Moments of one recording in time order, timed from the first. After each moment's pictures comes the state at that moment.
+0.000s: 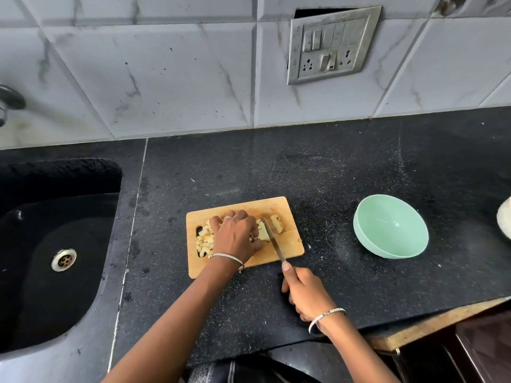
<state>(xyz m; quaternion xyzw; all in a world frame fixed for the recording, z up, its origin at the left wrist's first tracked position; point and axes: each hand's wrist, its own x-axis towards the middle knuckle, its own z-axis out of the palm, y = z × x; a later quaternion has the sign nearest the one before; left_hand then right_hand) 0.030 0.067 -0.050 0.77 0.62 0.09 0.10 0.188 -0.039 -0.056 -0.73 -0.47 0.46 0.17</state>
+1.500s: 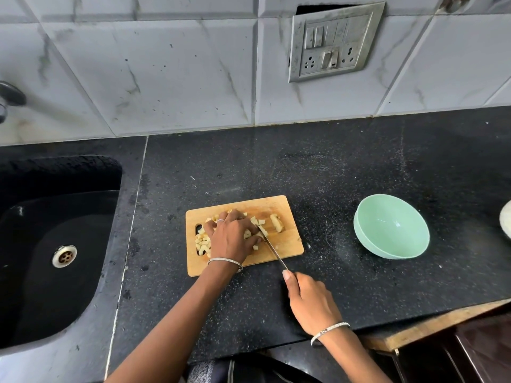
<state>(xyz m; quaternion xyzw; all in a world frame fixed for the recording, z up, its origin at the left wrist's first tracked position) 0.027 0.061 -0.057 0.73 0.66 0.13 0.14 0.194 -0.059 -0.059 -0.74 -0.58 0.32 0.10</state>
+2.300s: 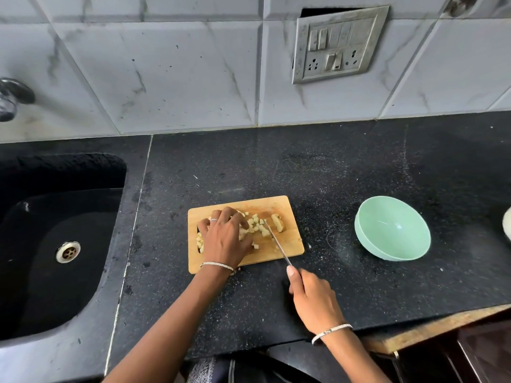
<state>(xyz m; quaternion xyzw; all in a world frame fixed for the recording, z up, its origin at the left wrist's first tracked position) 0.015 0.054 -0.062 0.72 0.66 0.19 0.07 0.198 -0.059 -0.056 -0.74 -0.58 0.31 0.12</state>
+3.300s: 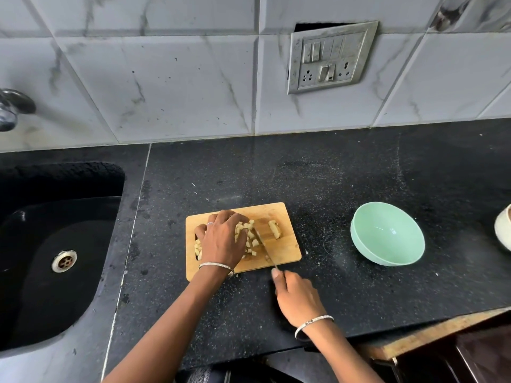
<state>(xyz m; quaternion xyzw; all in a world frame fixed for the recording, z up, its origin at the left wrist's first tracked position) 0.015 0.059 -0.055 0.71 0.66 0.21 0.11 0.178 -0.039 -0.057 -0.73 -0.59 0.34 0.10</state>
